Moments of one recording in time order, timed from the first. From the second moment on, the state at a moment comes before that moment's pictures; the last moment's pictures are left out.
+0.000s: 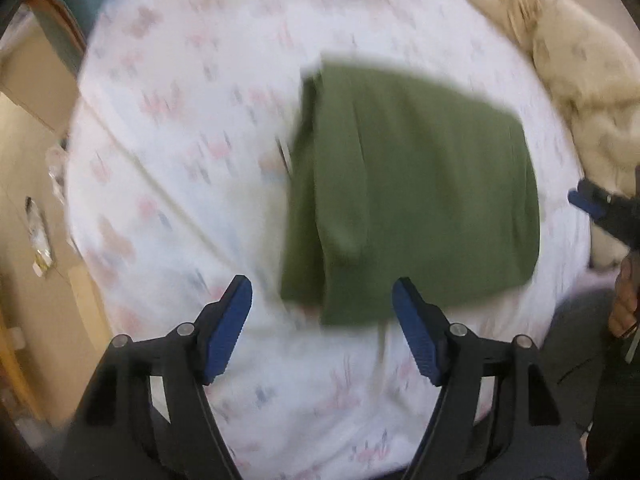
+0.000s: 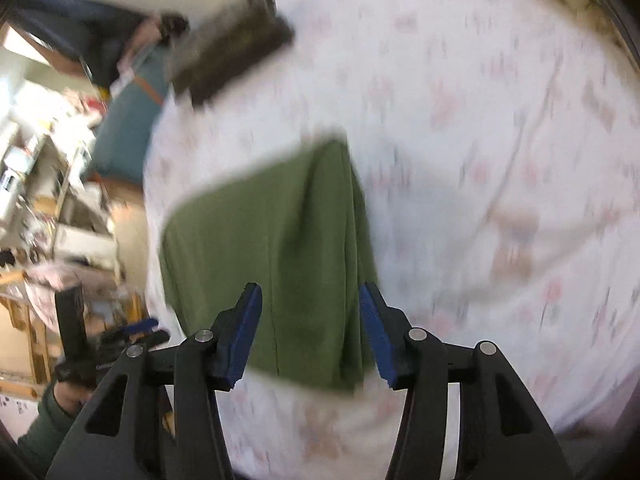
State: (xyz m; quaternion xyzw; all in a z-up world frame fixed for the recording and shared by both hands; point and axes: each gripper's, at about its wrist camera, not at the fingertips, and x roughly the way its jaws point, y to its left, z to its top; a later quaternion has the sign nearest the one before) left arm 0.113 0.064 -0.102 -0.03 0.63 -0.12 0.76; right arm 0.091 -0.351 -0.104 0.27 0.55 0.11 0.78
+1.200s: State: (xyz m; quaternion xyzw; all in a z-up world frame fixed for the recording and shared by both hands) left arm 0.198 0.044 -0.107 -0.13 0.59 -0.13 0.79; right arm 0.146 -0.387 -0.151 0.38 0.51 0.09 0.77
